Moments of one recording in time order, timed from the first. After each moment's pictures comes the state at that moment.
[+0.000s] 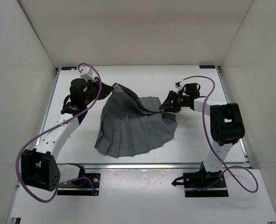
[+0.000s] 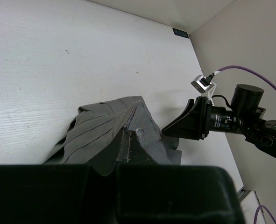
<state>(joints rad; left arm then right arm) -0.23 1.25 0.94 0.07 0.31 -0.58 0.13 1.83 1.06 -0.07 -0.74 0.43</state>
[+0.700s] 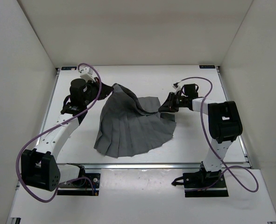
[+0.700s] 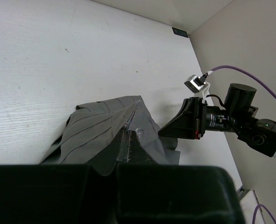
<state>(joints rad) -0.22 1.25 0.94 0.08 0.31 -0.59 0.14 1.88 1.06 -0.01 -0.82 0.46</state>
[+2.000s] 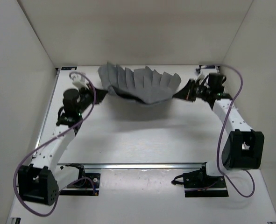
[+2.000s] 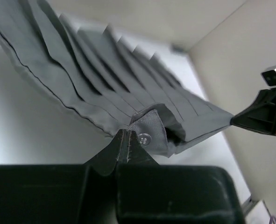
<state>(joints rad) -0.16 1.12 0.86 0.21 0.33 -0.57 -0.03 1.48 1.18 -0.22 -0.94 0.45</state>
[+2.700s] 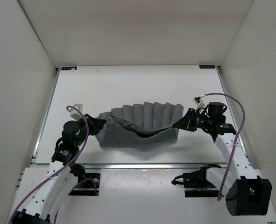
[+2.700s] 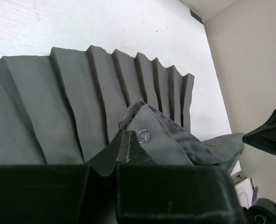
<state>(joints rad) -0.28 0.52 0.39 -0.11 0.16 -0.71 0.02 0.94 0.65 -0.44 -0.86 0.42</state>
